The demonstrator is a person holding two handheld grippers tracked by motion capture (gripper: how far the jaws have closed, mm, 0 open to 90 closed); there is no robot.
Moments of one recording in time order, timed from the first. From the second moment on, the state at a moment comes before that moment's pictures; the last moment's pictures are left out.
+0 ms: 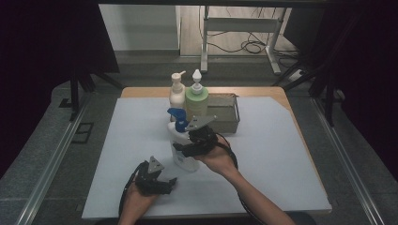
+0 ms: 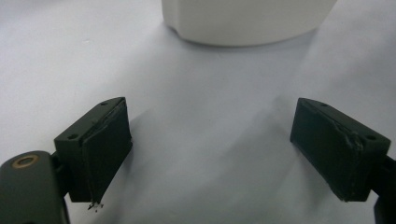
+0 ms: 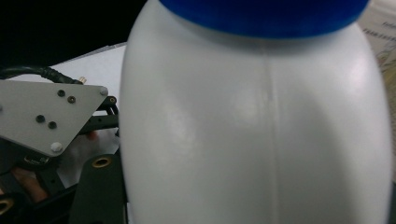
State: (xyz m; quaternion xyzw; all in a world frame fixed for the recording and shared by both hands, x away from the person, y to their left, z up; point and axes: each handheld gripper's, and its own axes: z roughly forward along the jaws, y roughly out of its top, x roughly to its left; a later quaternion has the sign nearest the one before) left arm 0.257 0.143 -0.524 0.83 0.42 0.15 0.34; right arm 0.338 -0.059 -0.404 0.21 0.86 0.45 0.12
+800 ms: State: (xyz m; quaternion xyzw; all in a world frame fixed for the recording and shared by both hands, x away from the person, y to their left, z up) left arm 0.257 0.144 -0.524 0.83 0.41 0.15 0.34; right arm 0.344 -0.097 -0.371 0.22 0.85 0.45 0.14
